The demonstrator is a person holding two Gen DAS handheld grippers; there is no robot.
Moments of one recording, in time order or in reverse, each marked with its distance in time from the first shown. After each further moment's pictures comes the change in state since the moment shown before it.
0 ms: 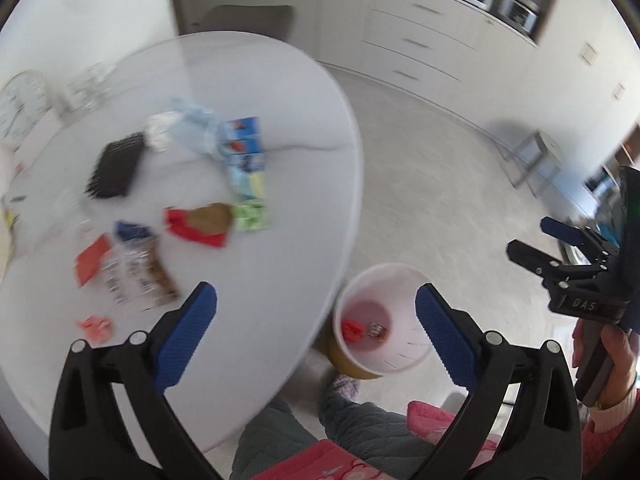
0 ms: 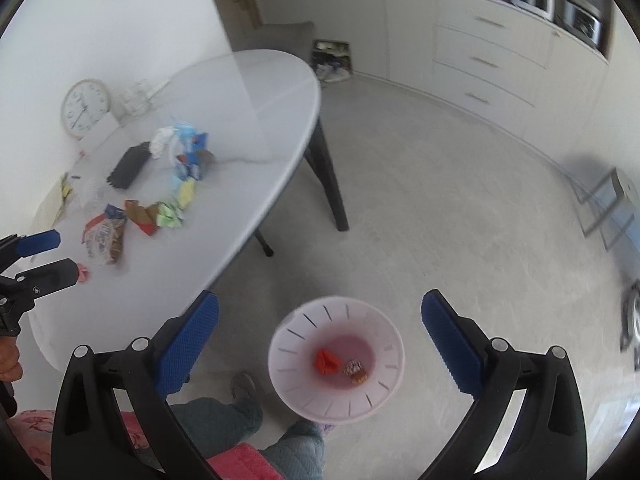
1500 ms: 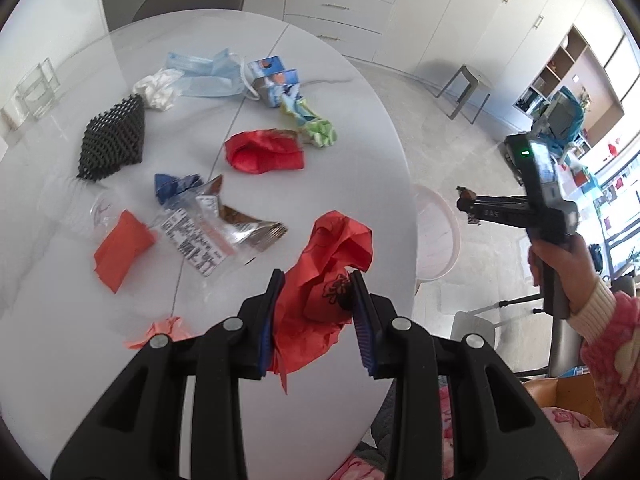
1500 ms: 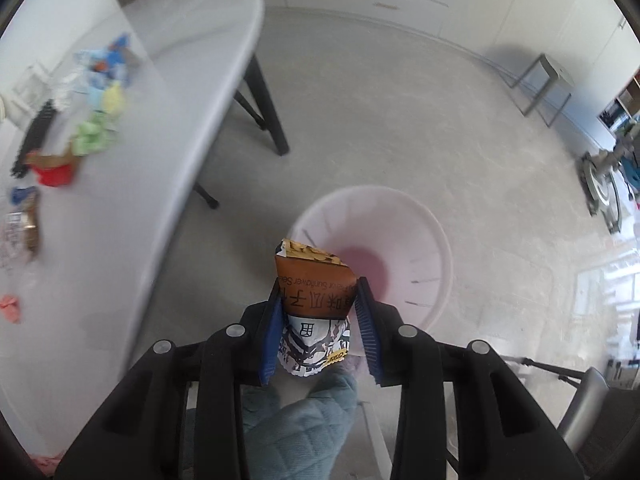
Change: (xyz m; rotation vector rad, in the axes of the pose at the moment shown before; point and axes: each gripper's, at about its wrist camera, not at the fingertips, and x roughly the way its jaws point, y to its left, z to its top) left arm 0.030 0.164 -0.054 0.318 0.091 -0.266; right arm 0.118 0.055 -0.104 0.381 0.280 -0.304
